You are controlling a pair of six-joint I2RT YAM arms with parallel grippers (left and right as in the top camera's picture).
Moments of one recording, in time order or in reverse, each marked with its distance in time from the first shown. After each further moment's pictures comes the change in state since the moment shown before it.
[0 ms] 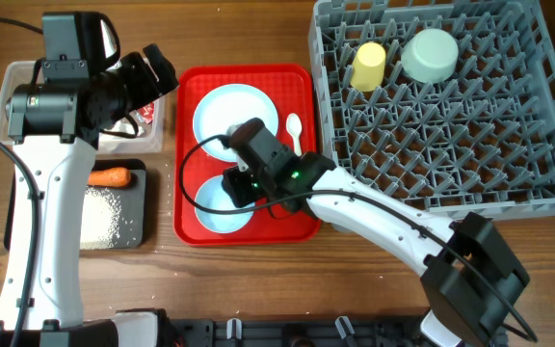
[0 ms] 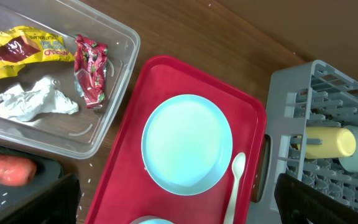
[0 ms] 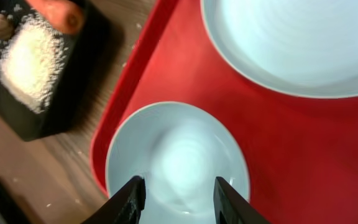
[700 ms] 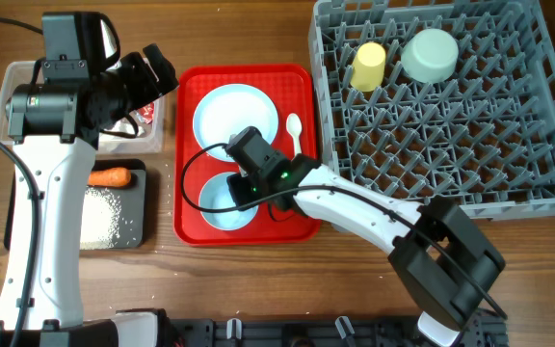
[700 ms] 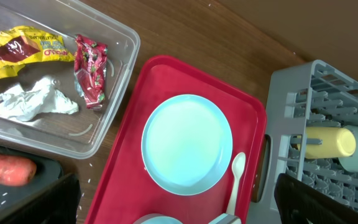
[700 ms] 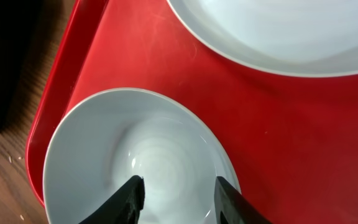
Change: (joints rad) left arm 0.000 0.000 0.000 0.000 0.000 0.000; right arm 0.000 0.104 -0.019 0.029 0.045 -0.019
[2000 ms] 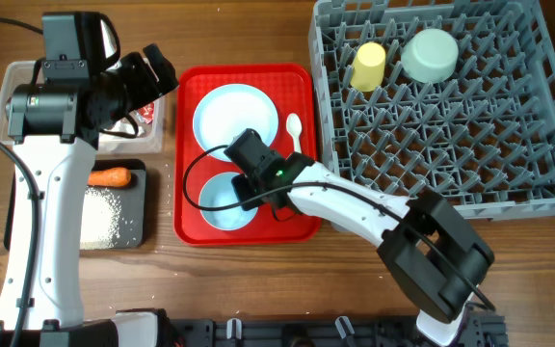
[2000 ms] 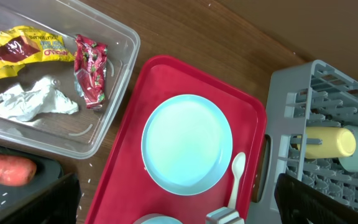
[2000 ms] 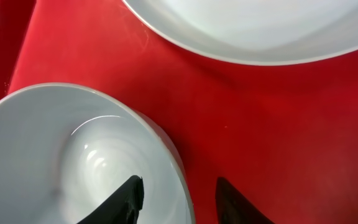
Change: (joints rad) left arm 0.000 0.000 0.000 0.000 0.000 0.000; right arm 0.000 0.052 0.026 -0.061 0.097 -0.010
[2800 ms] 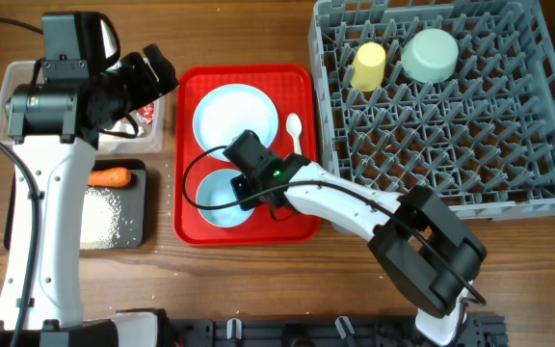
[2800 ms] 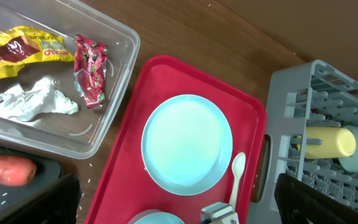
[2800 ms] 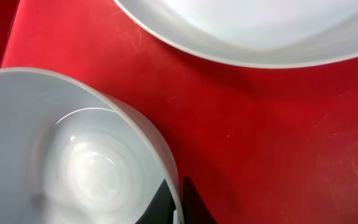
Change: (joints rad) left arm 0.000 0.000 0.000 0.000 0.000 0.000; right arm -0.001 0.031 0.000 0.028 0.000 0.008
